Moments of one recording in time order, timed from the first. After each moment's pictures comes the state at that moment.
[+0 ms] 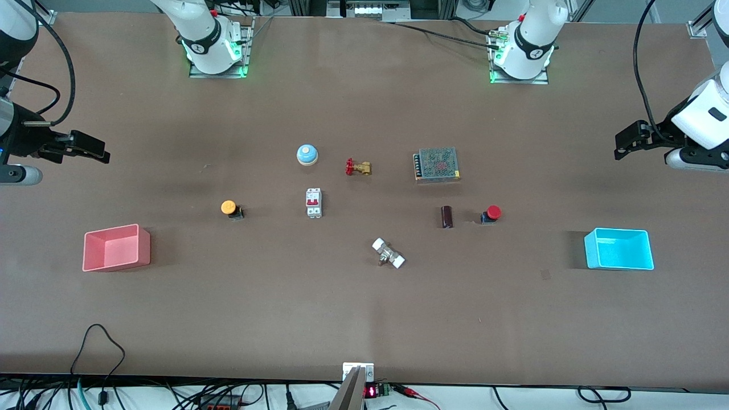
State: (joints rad) left arm -0.01 -0.02 0.03 -1.73 0.02 1.72 0.10; right arm -0.02 0.14 0.01 -1.51 0.02 1.55 -0.01
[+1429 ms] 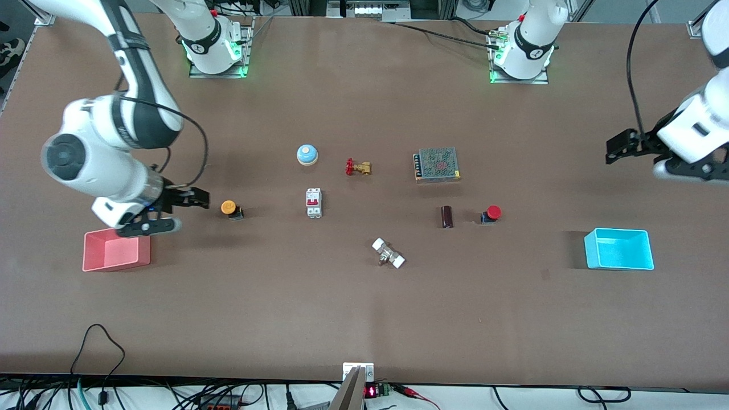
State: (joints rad) left arm -0.02 0.05 0.03 -1.73 0.02 1.69 0.10; right arm 0.04 0.32 0.13 -1.89 0.03 2.16 0.03
